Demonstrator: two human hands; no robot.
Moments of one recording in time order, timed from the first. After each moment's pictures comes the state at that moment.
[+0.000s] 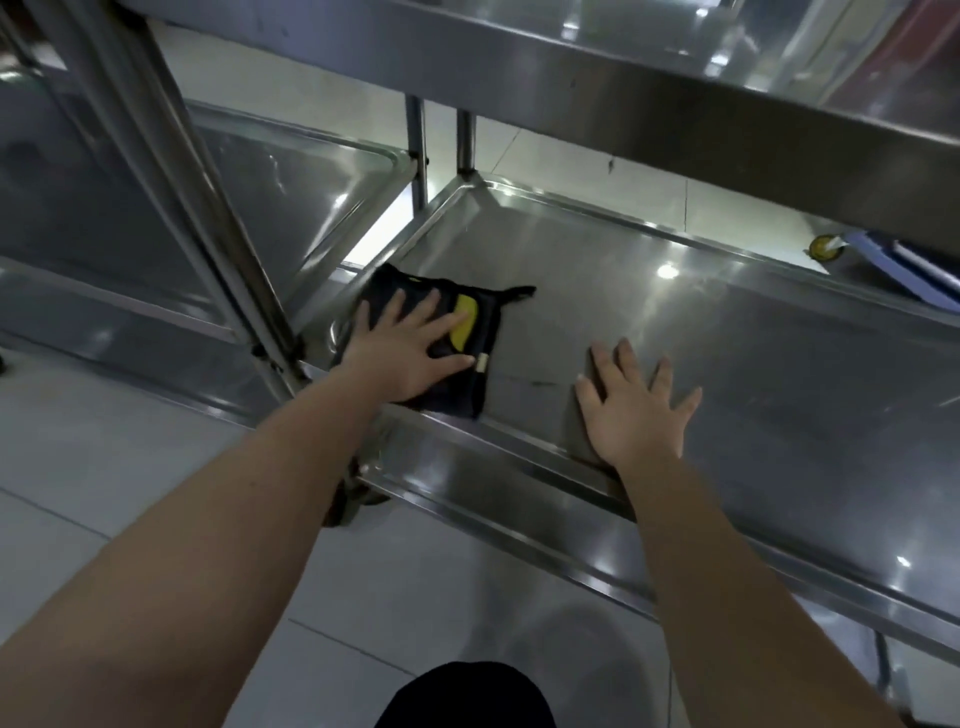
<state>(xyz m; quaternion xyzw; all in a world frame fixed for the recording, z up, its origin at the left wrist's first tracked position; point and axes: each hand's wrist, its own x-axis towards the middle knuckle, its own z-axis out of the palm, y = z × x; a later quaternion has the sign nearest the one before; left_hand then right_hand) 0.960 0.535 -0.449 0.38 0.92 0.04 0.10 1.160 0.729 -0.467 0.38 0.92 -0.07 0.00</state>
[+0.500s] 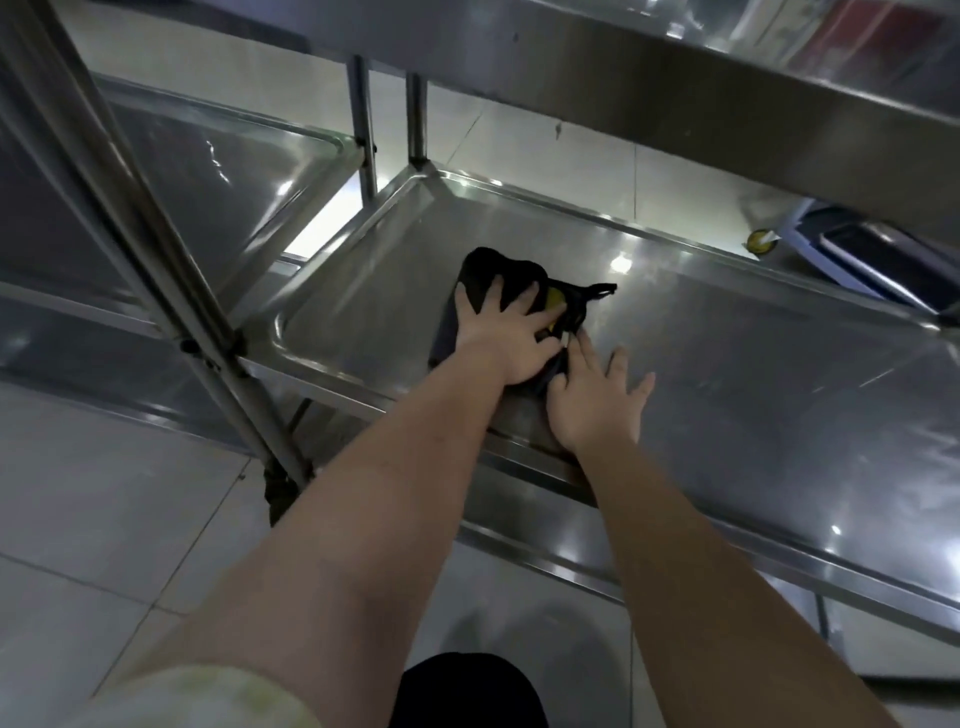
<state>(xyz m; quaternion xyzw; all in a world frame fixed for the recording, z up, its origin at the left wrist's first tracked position) 1.030 0.683 -0.457 0.48 0.88 0.05 0.07 1.164 0.730 -0.468 0.39 0.92 -0.07 -0.01</state>
